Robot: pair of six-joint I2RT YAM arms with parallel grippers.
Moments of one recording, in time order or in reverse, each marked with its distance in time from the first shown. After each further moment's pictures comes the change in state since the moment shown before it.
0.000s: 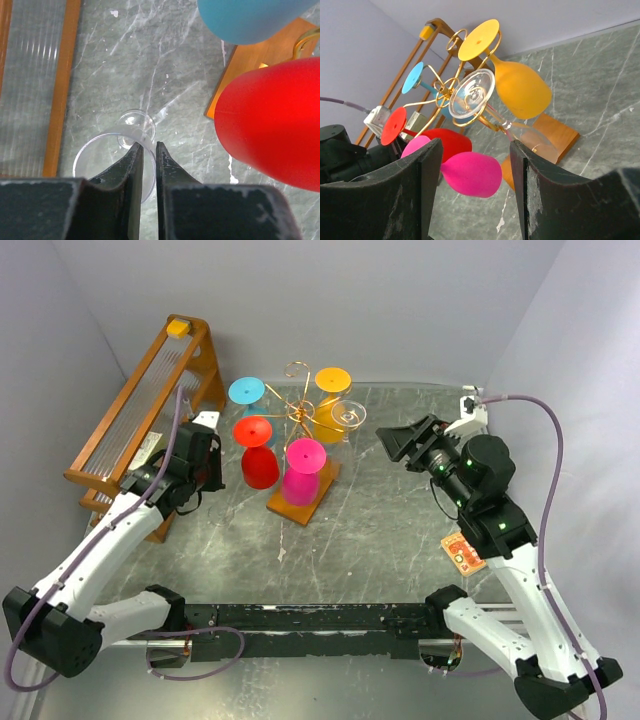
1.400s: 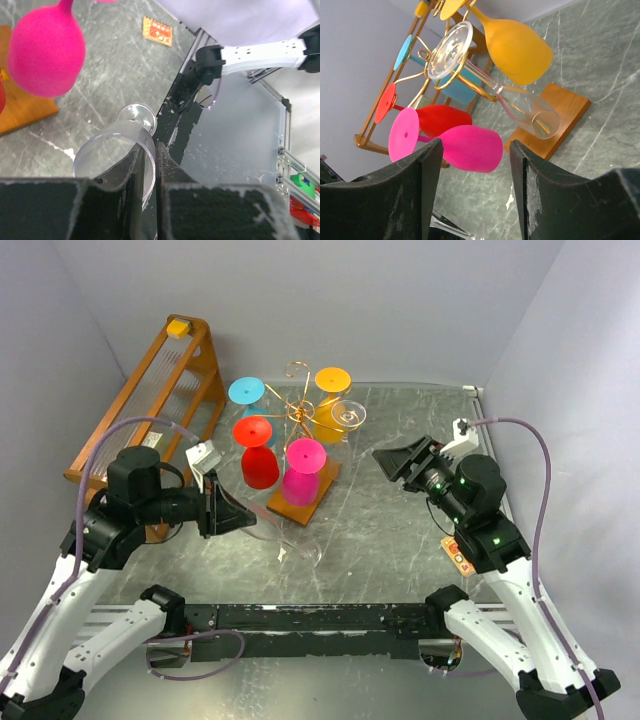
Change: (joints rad) left arm 0.003 -0.368 -0.010 -0.024 1.039 0.090; right arm 0.000 -0.096 -0.151 -0.004 -0.043 0.107
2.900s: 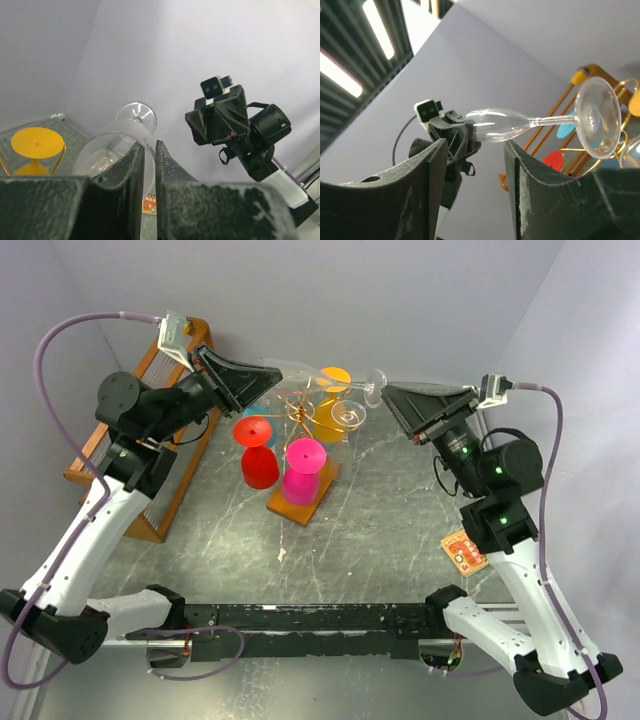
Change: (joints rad) left arm 0.000 0.407 0.356 0.896 -0.206 -0.506; right arm 0.000 0.104 0.188 0.500 -0.151 0.363
